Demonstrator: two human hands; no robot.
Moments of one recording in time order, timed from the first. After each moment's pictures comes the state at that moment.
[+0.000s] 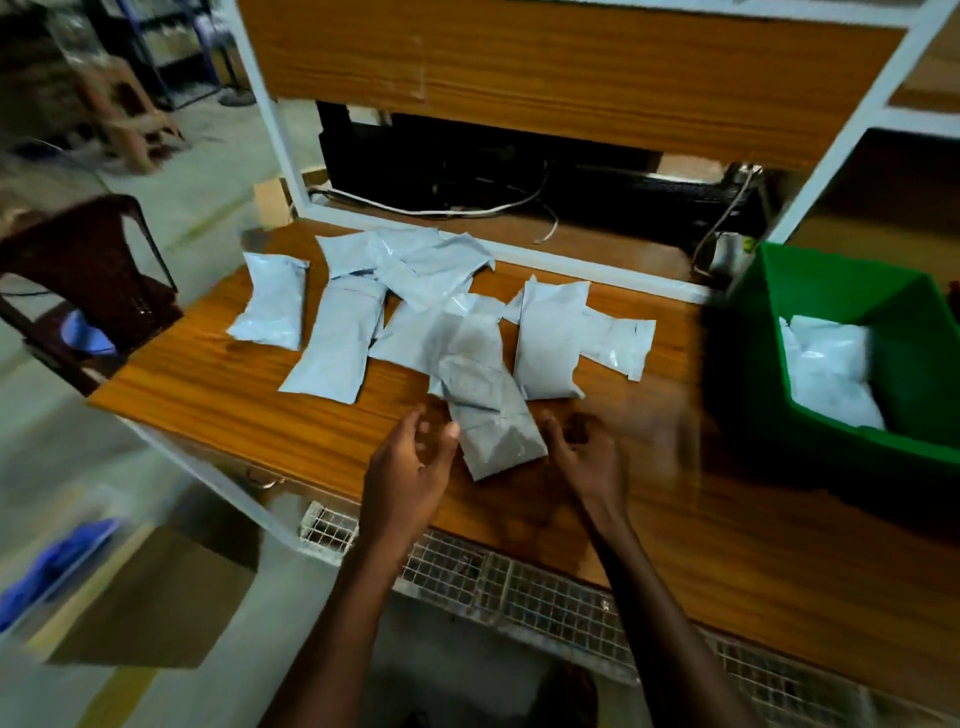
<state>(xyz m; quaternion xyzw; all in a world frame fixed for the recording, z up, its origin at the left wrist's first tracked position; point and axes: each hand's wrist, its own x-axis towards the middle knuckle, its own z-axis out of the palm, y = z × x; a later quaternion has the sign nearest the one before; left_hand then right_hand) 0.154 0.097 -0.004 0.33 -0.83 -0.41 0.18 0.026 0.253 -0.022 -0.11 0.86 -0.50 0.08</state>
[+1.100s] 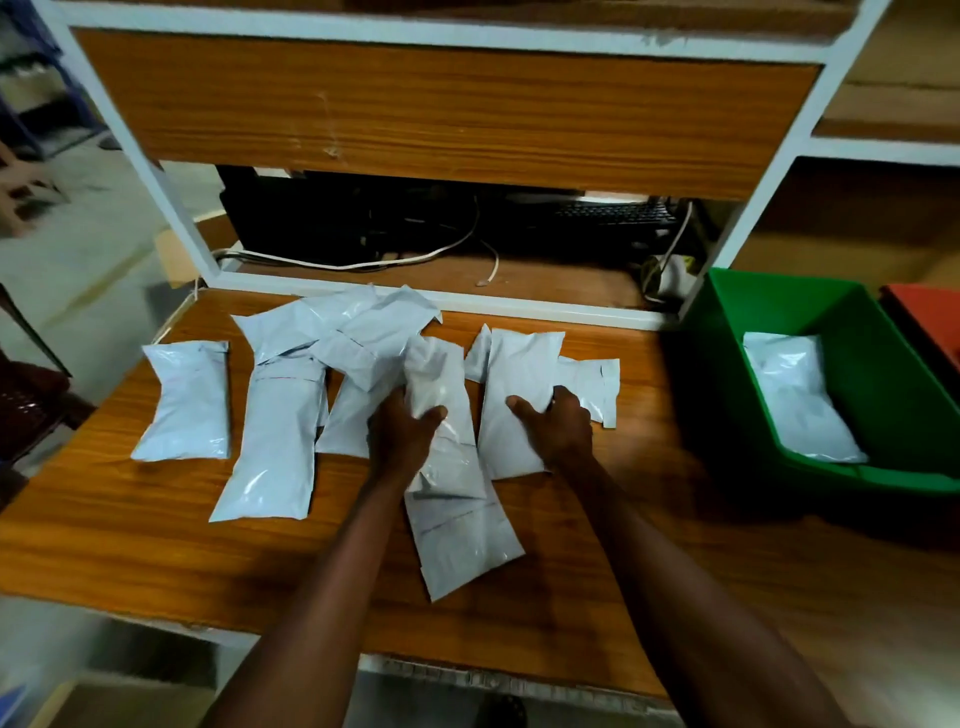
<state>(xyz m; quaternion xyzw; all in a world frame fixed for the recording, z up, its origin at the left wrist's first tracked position) -0.033 -0.002 -0.031 0.32 -0.81 -0.46 0.15 -0.123 0.179 -0.035 0.01 0.90 -0.43 0.10</state>
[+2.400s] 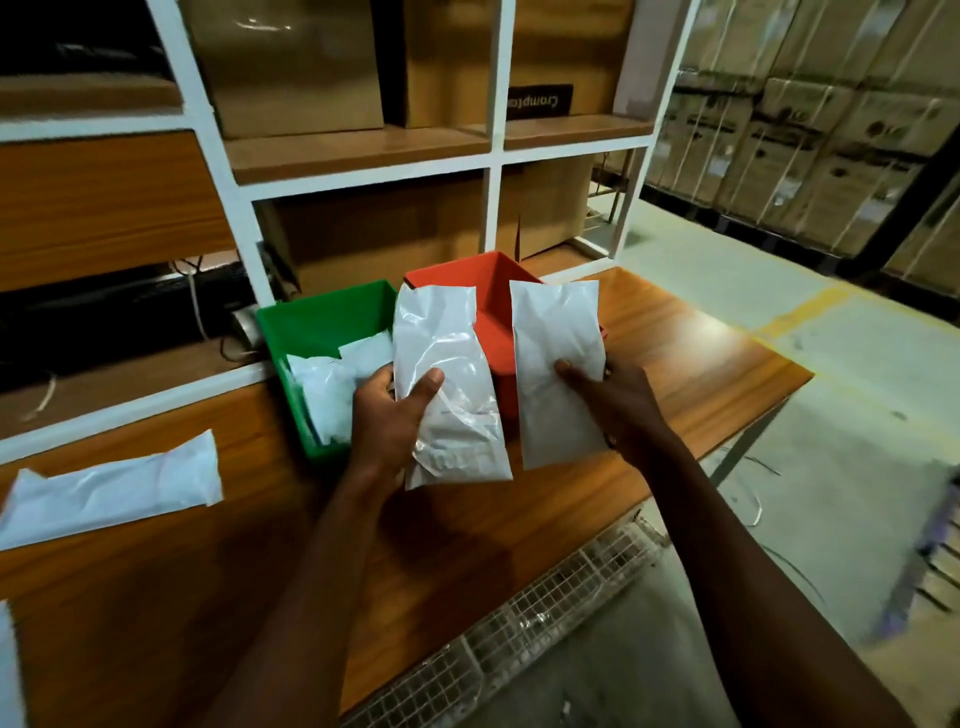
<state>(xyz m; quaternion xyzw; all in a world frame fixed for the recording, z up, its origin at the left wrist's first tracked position) -0.087 0.452 0.085 -0.02 -0.68 -0.73 0.02 -0.035 0.691 0.098 0.16 0.76 -0.61 -0.15</state>
